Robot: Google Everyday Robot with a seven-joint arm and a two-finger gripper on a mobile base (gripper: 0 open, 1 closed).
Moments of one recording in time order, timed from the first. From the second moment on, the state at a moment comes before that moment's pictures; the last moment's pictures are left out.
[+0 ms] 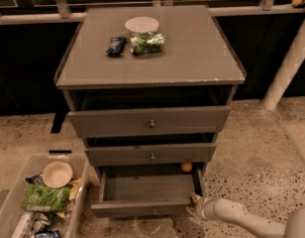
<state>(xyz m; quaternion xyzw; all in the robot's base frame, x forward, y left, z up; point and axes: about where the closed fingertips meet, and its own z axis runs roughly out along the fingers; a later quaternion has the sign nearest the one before) 0.516 -0.211 0.161 -0.57 0.77 0.07 0.30</state>
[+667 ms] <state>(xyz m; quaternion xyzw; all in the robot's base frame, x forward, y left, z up) 0.504 -0.212 0.156 -0.56 0.77 0.07 0.30</state>
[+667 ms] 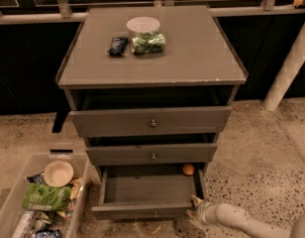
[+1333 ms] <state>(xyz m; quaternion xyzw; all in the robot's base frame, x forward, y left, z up) 0.488 -0.214 0.153 -0.56 0.77 0.07 0.30</state>
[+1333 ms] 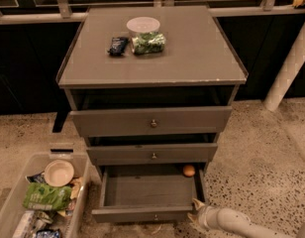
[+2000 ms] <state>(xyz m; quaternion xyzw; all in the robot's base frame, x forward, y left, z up) 0.481 -0.212 0.158 -0.56 0.77 0.07 0.30</state>
